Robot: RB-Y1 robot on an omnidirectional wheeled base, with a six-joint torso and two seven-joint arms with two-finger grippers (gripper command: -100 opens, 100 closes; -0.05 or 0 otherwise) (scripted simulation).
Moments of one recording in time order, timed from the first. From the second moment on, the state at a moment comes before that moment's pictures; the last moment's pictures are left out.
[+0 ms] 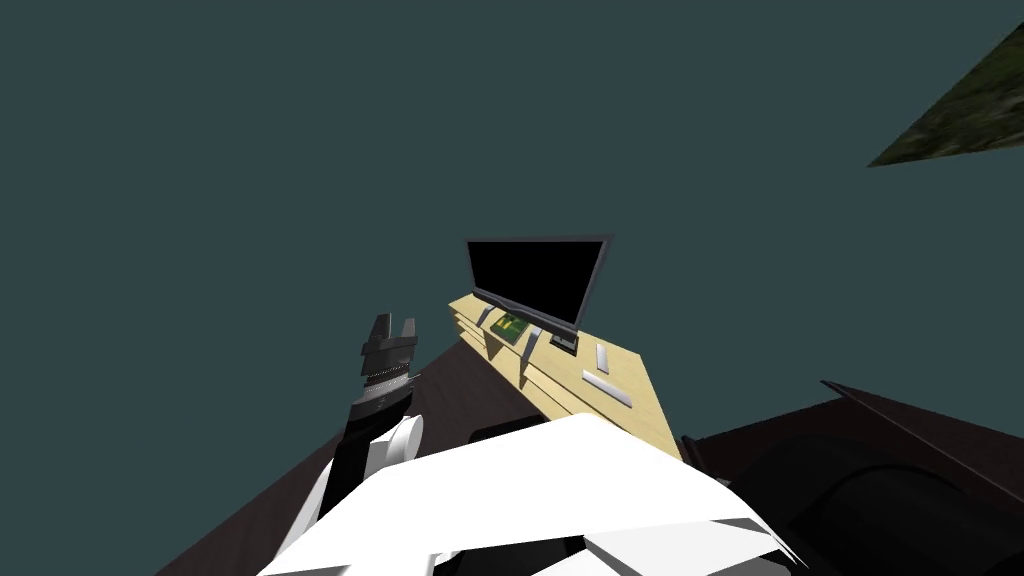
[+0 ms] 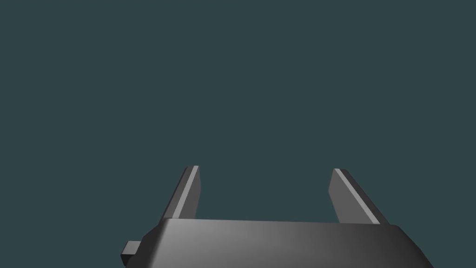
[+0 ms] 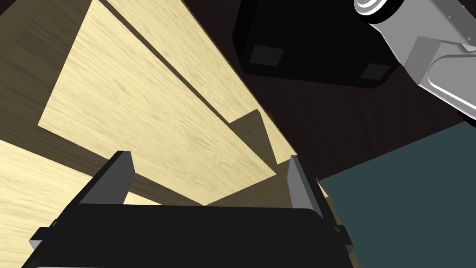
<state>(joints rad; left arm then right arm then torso) 0.48 -0.03 0.00 -2.24 -0.05 -0.51 0.03 0.51 -0.95 0.36 -0.81 0.81 -0.77 0.17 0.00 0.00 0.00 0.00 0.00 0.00</state>
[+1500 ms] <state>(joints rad) 0.48 -0.03 0.01 -2.24 -0.05 -0.51 0.03 0.31 -1.03 0.60 -0.47 0.90 -0.70 0.07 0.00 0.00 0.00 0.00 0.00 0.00</state>
